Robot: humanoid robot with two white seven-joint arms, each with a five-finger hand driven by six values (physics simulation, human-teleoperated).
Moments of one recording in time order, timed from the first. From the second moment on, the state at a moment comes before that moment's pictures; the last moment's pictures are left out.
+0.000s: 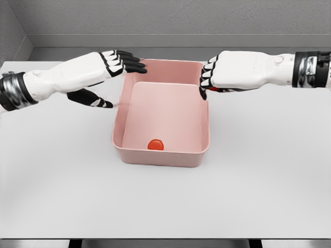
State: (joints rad) left arm -0.68 0.85 -0.64 -1.63 -0.10 -0.61 -0.32; right arm -1.04 -0.87 0.93 -1.66 0.30 -0.61 0.47
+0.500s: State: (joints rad) left arm -0.62 1.01 -0.62 -1.56 -0.01 -0.61 -0.32; right arm -1.07 -0.72 0.94 -1.66 0.30 -0.61 0.49
